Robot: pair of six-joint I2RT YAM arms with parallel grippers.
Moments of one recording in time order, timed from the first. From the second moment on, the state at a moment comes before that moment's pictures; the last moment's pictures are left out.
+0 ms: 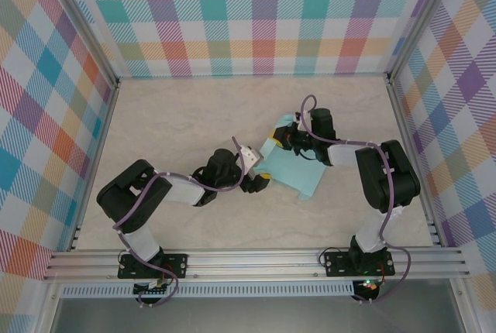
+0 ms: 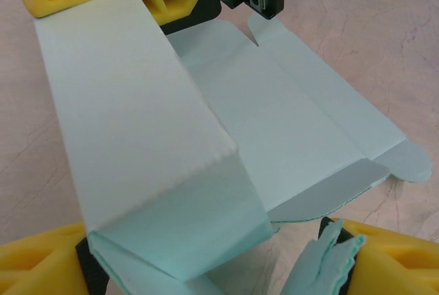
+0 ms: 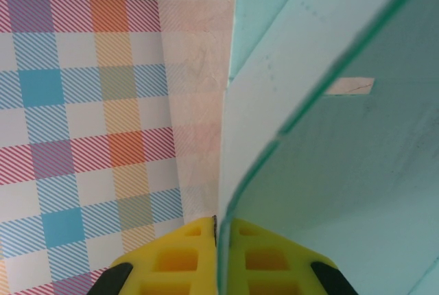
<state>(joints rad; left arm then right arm) -0.73 1.72 0.61 0.67 0.28 0.06 0.32 1.80 0.88 0.42 -0.79 1.11</state>
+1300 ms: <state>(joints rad) -0.78 1.71 0.59 0.73 0.02 0.05 0.34 1.88 0.89 0.74 -0.75 1.30</state>
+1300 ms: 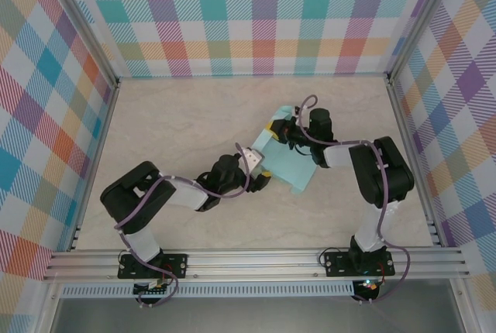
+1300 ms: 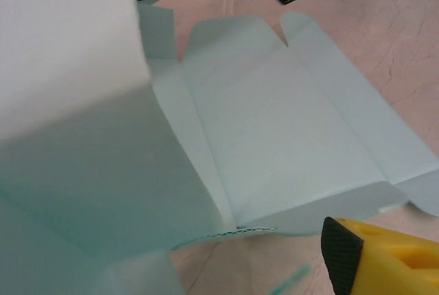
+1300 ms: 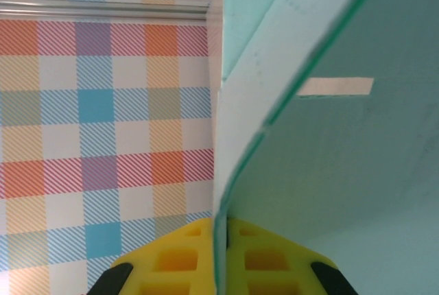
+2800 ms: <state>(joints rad) -0.58 1.73 0.60 0.74 0.12 0.01 0.37 2.13 1.10 0.81 -0.78 1.33</state>
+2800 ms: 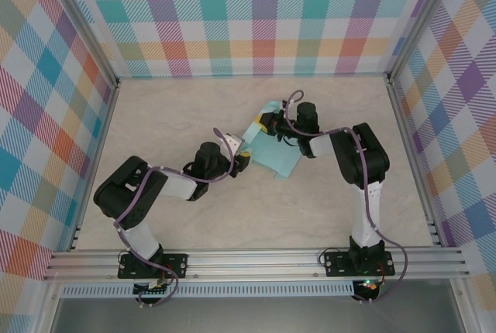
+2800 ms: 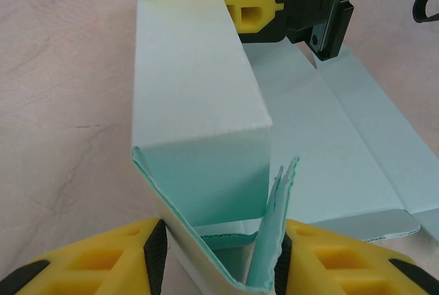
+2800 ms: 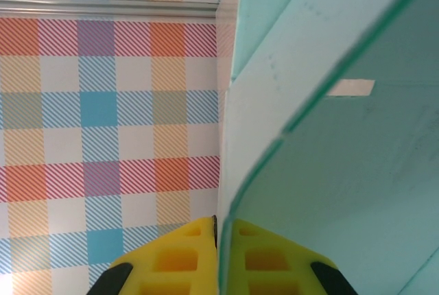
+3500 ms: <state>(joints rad) -0.69 1.83 0.66 0.83 -0.08 -0.14 0.36 2.07 0.99 0.89 -0.65 1.36</state>
